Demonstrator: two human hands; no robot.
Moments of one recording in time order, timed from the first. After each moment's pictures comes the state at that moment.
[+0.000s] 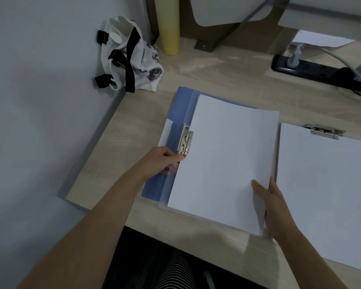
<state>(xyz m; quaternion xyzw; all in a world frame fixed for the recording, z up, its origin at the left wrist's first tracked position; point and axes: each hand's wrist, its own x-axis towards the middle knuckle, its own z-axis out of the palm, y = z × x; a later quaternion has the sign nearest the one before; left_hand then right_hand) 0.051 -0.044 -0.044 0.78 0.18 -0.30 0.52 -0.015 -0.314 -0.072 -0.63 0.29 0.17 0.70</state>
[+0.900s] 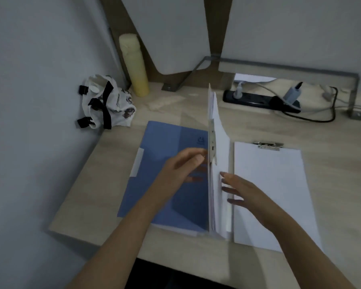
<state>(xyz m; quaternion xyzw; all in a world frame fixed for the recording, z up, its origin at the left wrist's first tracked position) 0.022 -0.166 0.067 0.68 0.00 -0.20 0.71 0.001 -0.354 0.019 -0.73 0.15 0.29 0.60</state>
